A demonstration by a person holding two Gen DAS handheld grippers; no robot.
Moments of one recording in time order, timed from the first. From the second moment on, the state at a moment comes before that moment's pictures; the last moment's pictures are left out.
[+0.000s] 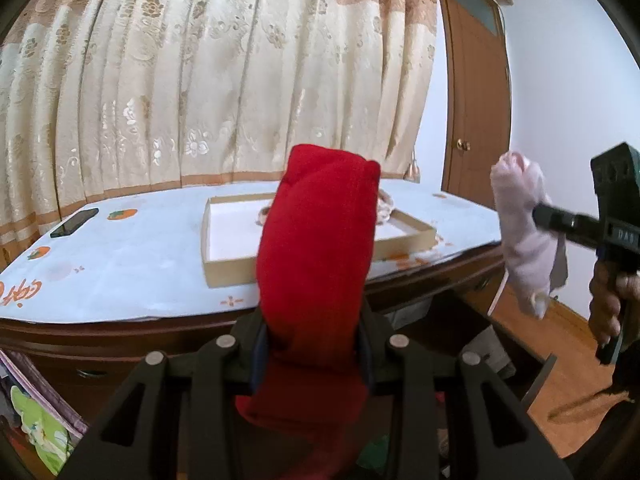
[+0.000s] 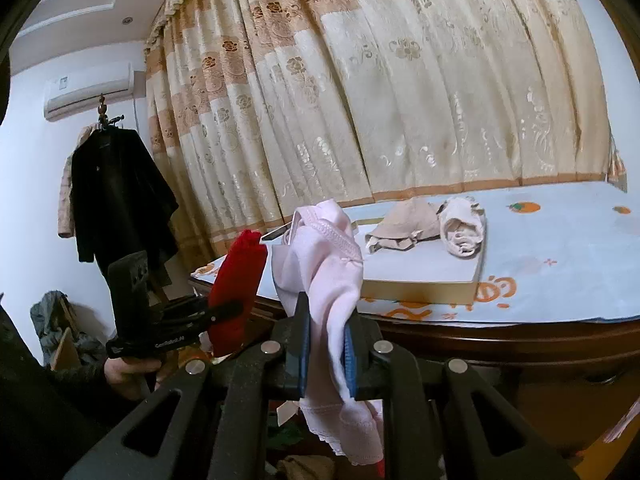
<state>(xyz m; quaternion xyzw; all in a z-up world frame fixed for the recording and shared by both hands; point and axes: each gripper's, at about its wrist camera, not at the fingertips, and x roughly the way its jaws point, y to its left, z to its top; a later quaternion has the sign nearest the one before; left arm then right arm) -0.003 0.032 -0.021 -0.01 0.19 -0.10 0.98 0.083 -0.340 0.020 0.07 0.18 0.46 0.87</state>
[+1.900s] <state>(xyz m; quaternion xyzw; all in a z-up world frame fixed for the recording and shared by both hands) 0.174 0.093 0.045 -0.13 0.28 -0.09 0.95 0.236 -0.190 0.083 0.09 0.28 0.43 0.85</state>
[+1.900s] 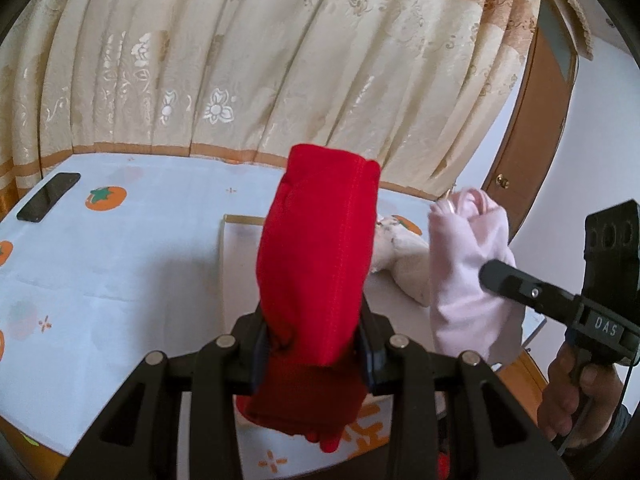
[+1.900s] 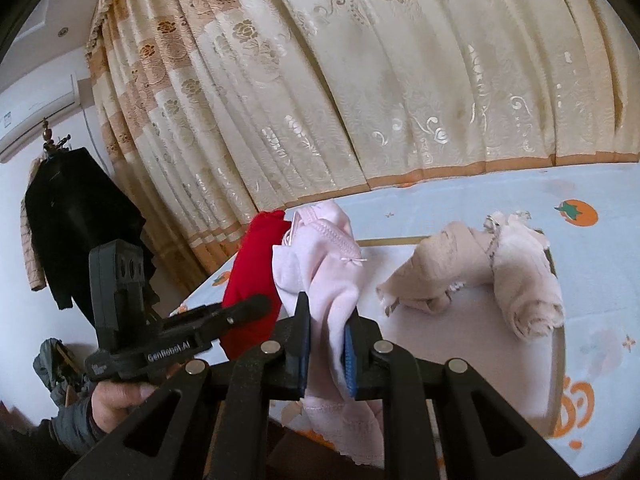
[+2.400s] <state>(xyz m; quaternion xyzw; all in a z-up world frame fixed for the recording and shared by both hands) 0.228 0.110 0.042 -0.15 0.31 -0.07 0.94 0.288 -0.151 0.083 0.09 0.29 0.42 0.85</state>
